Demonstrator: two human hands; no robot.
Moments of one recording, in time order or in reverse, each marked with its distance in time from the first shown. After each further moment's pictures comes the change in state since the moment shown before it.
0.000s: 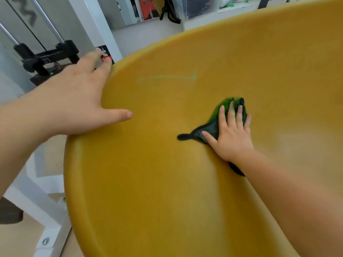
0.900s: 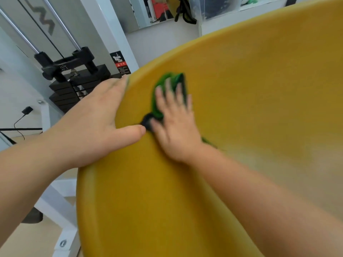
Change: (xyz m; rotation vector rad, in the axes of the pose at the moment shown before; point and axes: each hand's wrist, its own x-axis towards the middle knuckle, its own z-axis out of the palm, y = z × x) left_hand -0.012 0.007 0.002 -0.385 -0.028 0.025; right_hand 0.027 -0.168 -0.044 0.471 0.425 -0.525
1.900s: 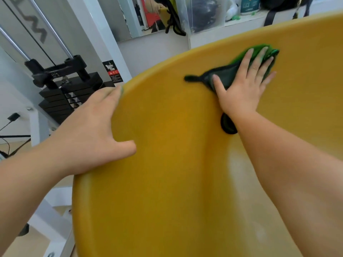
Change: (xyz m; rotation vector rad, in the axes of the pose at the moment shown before) left_hand 0.001 0.005 0.001 0.040 0.024 -0.011; right_hand 0.041 0.146 -0.092 -0.325 0.215 0.632
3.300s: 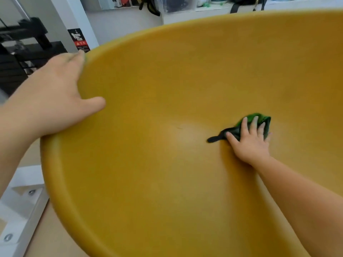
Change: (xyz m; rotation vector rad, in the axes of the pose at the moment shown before) left_hand -0.005 -0.008 0.021 0.021 0.131 -0.112; right_hand -0.145 0.177 -0.065 -0.348 -0.640 0.153
